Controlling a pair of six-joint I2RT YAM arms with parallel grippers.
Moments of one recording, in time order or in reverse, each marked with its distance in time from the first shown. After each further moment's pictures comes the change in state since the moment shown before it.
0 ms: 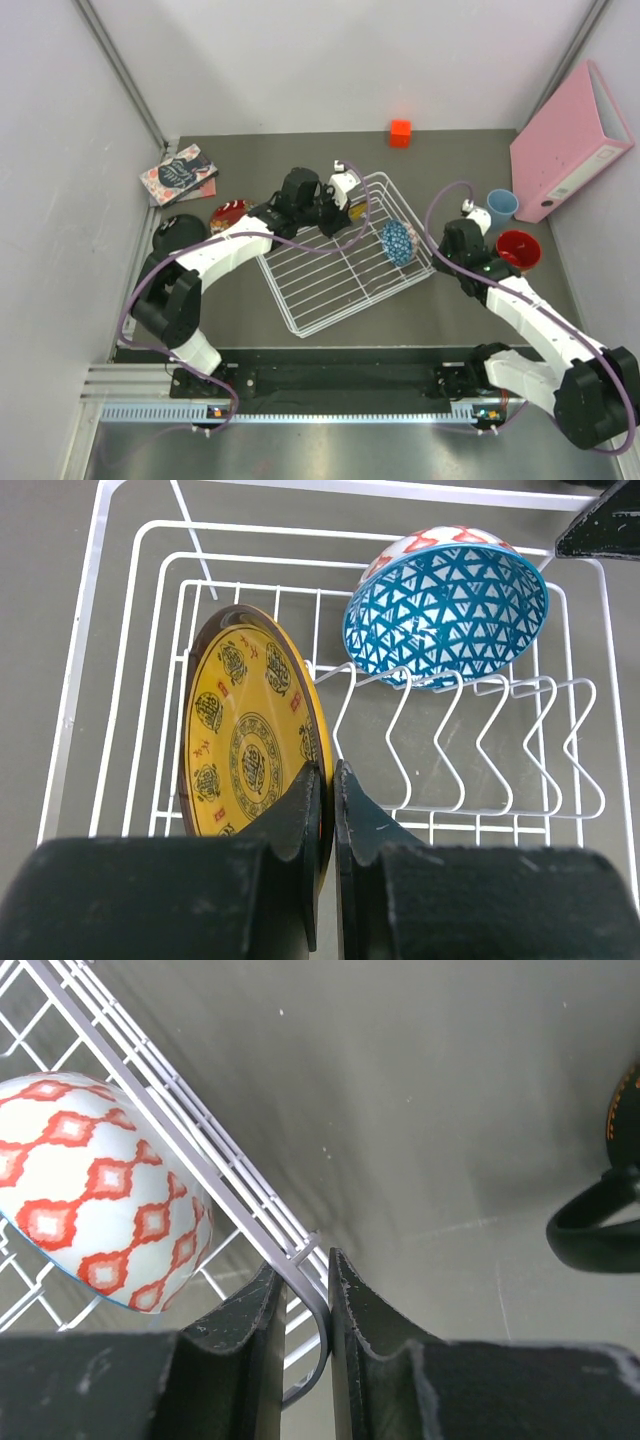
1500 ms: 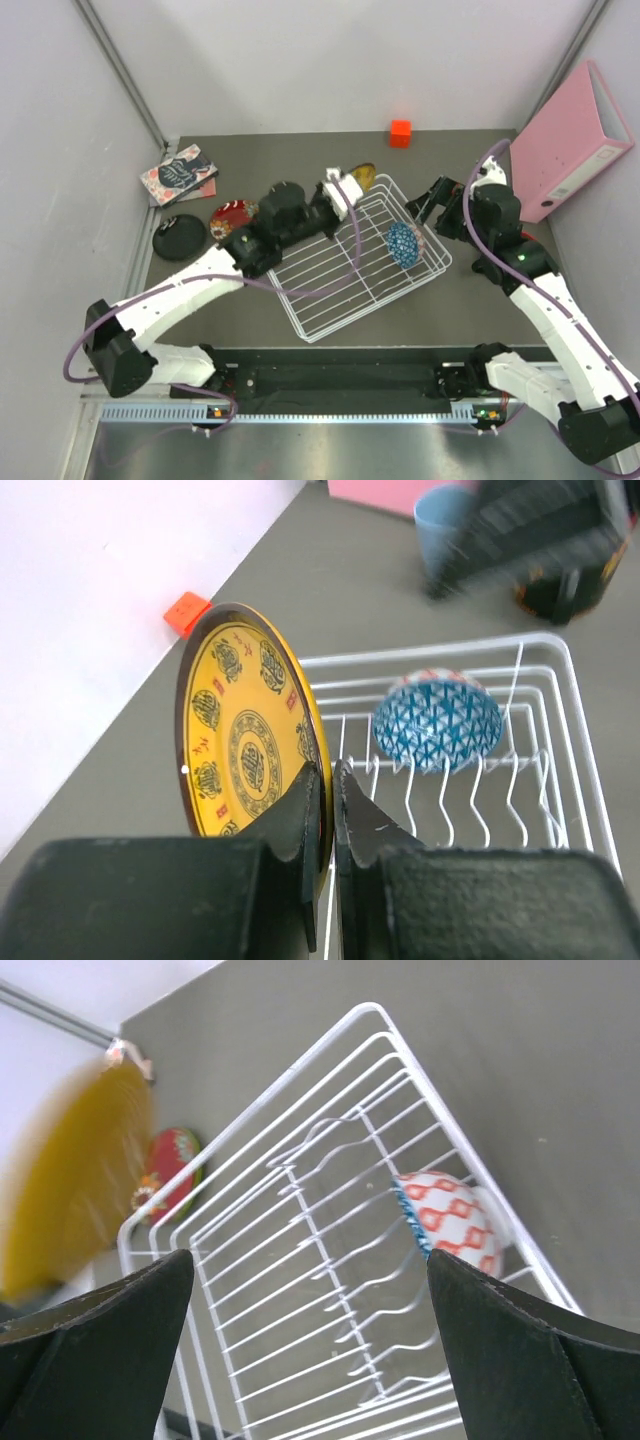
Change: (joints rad) left arm -0.182 -0.331 -0.019 0.043 -0.270 0.107; right arm 0.001 -0.092 0.355 -0.092 -0.264 0.057
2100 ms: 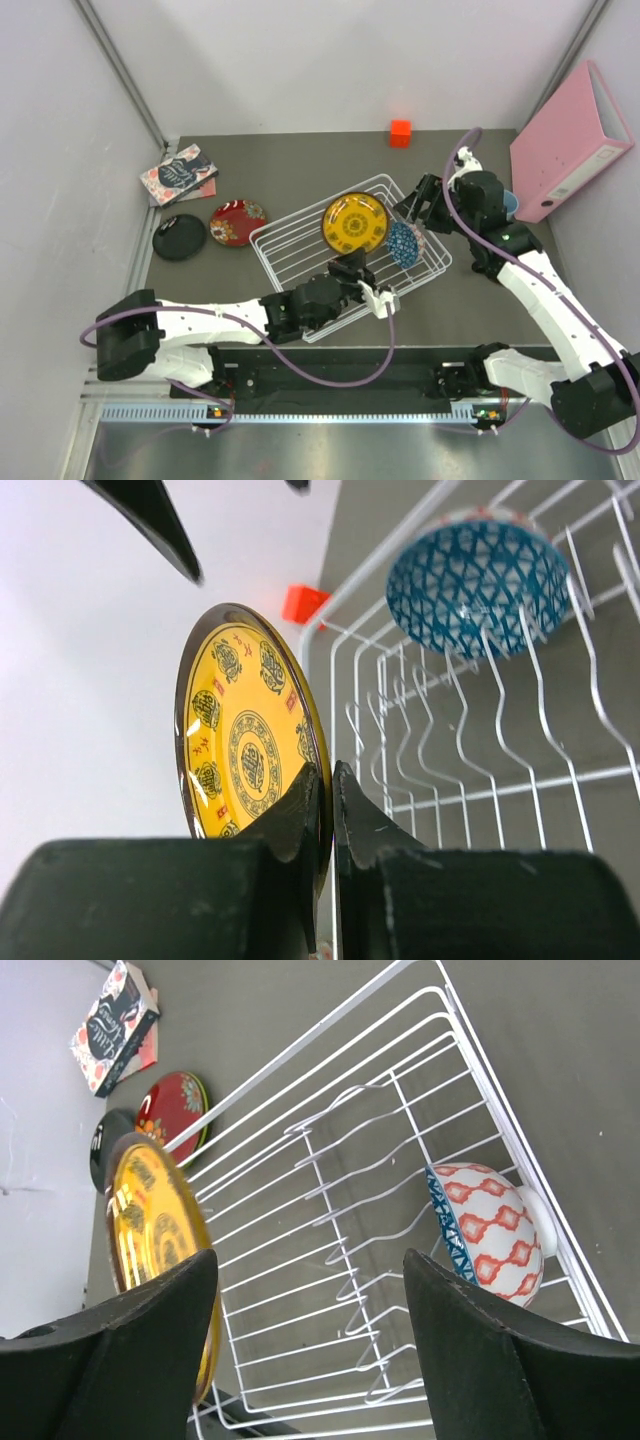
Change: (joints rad) left arm -0.430 0.023 -0.452 0.456 -0.611 0.709; right arm -0.001 0.145 0.059 0.024 -0.151 -0.034
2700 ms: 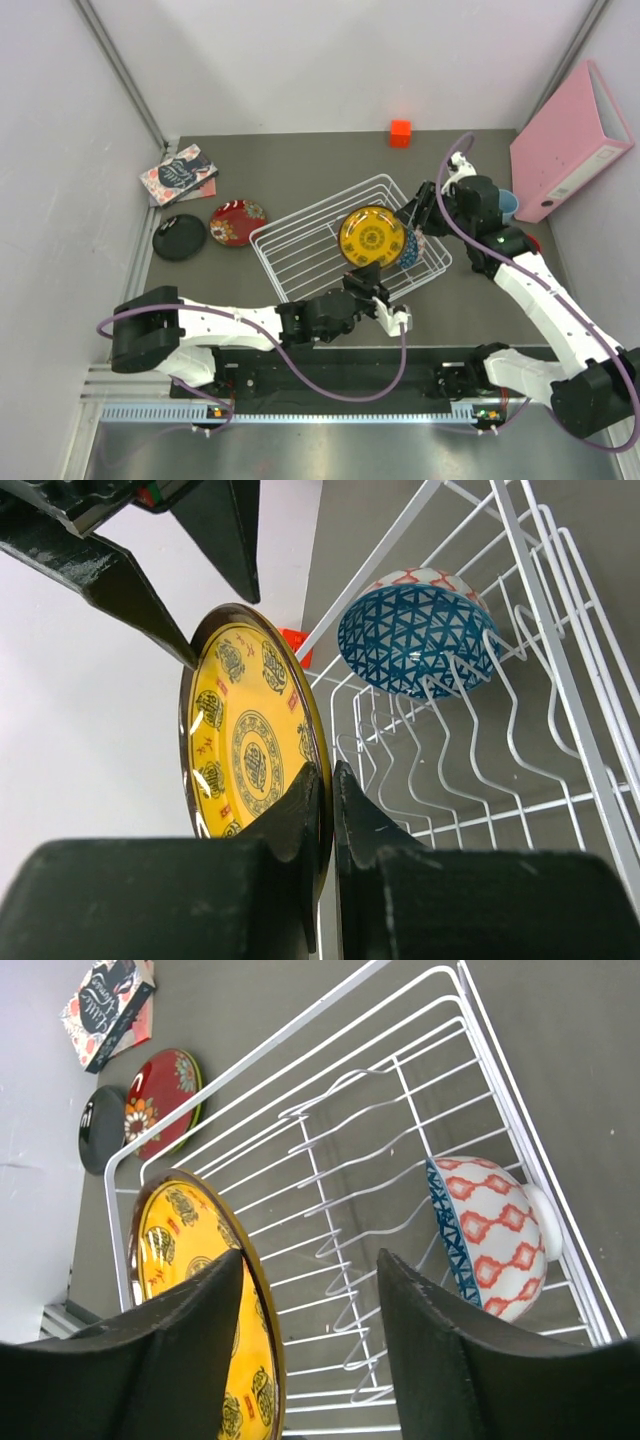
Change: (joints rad) left arm -0.107 0.104 0.017 0.090 -0.029 0.060; right arm 0.002 0.004 -0.059 0.050 -0.035 -0.042
